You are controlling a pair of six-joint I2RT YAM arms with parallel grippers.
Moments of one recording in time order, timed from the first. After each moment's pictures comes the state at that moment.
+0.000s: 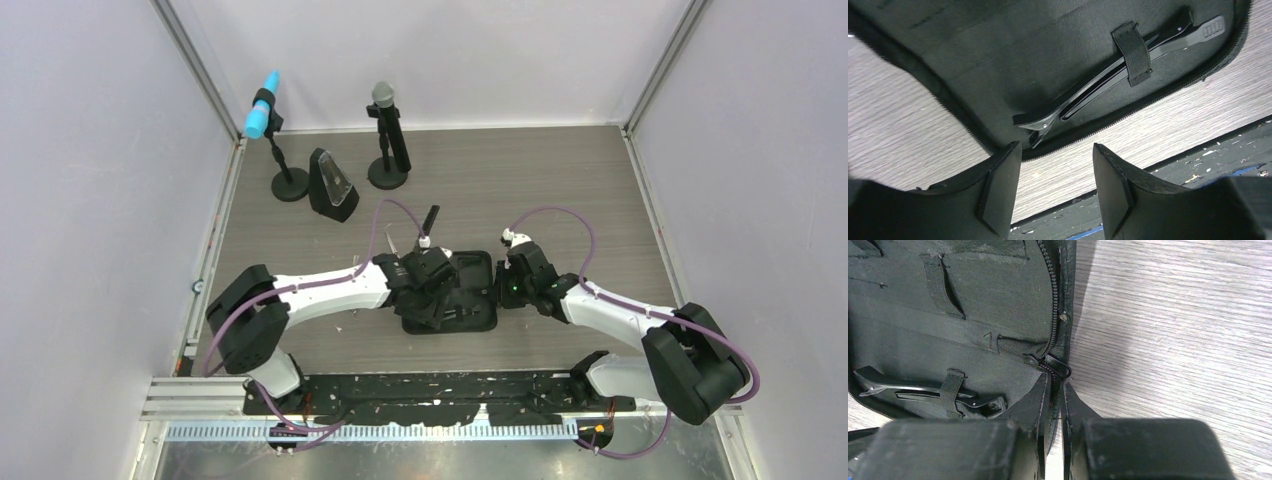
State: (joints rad) left arm -1.03 1.58 1.03 -0.62 -0.08 -0.64; right arm 0.57 1.24 0.47 -0.12 -0.03 0.46
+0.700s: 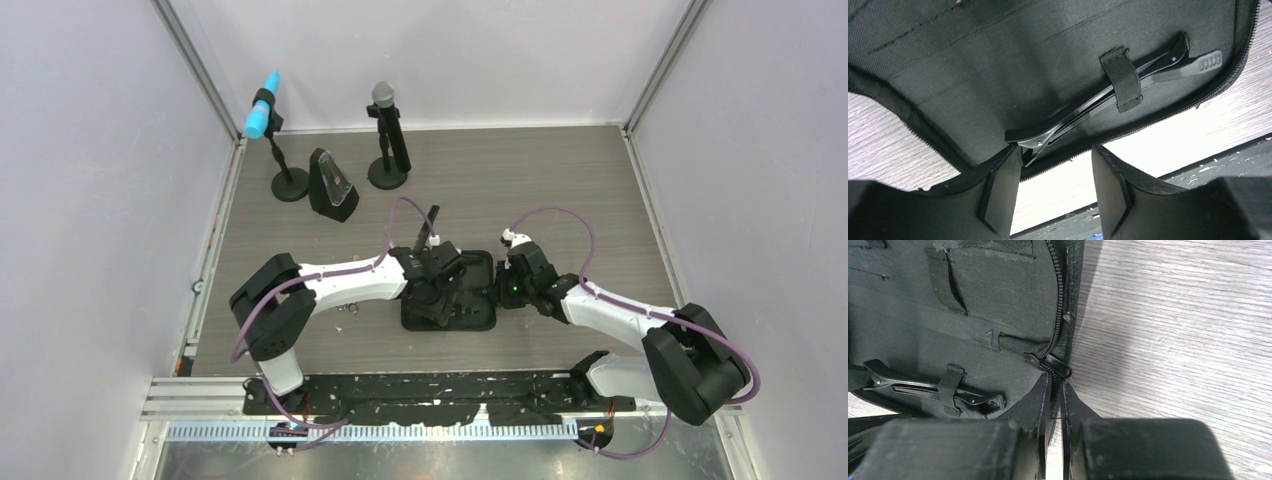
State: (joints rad) left arm -1.01 1.72 1.12 -0.62 -0.03 -0.64; right arm 0.57 1.24 0.47 -0.12 -0.03 0.46
